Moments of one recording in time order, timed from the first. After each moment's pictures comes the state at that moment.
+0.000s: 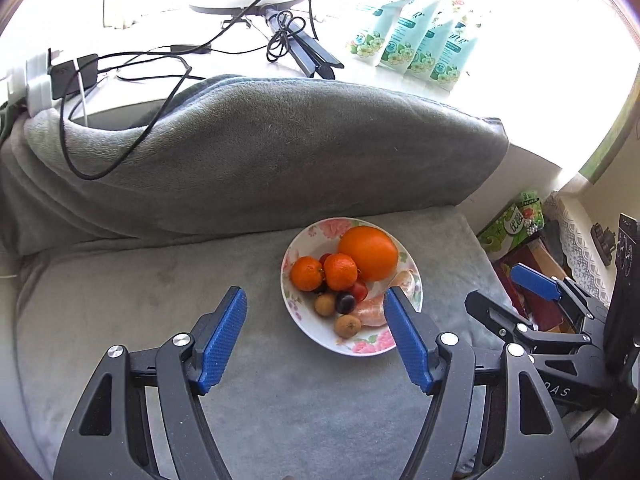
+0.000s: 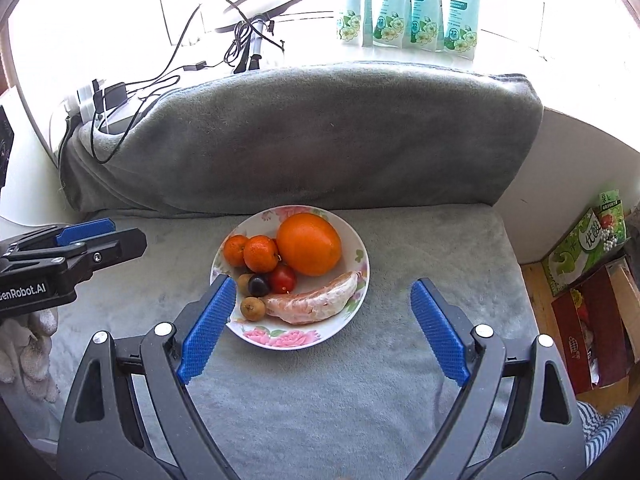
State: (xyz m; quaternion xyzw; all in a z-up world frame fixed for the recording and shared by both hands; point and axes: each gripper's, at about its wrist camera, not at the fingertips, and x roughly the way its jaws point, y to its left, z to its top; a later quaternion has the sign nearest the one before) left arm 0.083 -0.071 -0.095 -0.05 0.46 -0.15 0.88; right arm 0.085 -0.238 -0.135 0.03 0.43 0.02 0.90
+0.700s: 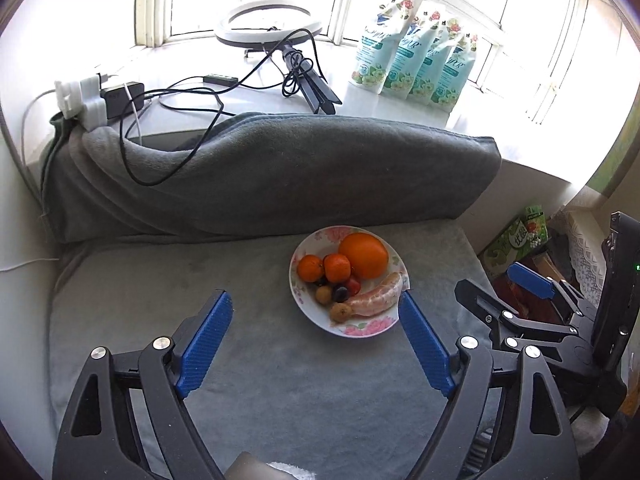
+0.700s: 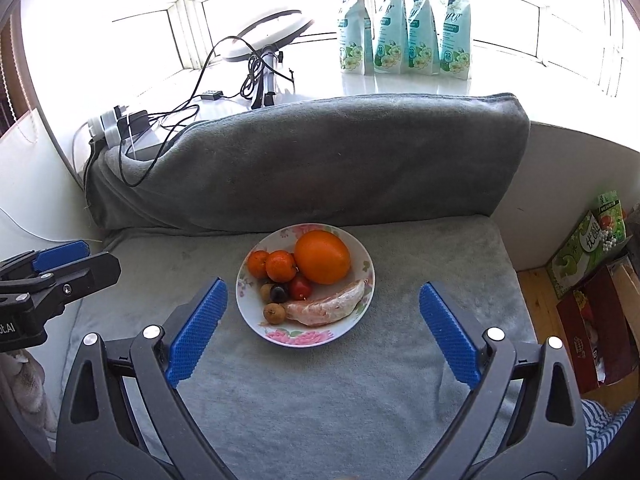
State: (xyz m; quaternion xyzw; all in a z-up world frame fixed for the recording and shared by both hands) left arm 0.036 -0.076 -0.050 -0.05 0.44 -0.10 0.89; right arm 0.062 -0.238 -0.103 0.05 0.40 0.04 0.91
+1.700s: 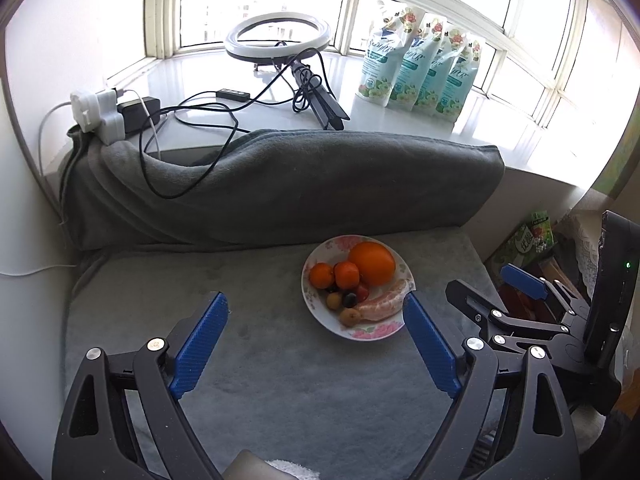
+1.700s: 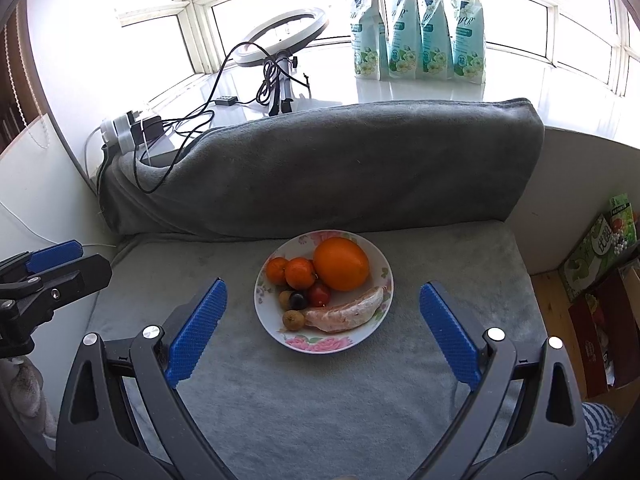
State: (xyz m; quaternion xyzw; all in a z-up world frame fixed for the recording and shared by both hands) left arm 0.027 -0.072 -0.034 -0.04 0.42 -0.08 0.90; right arm 0.067 -0.230 -0.099 0.06 0.40 0.06 0.91
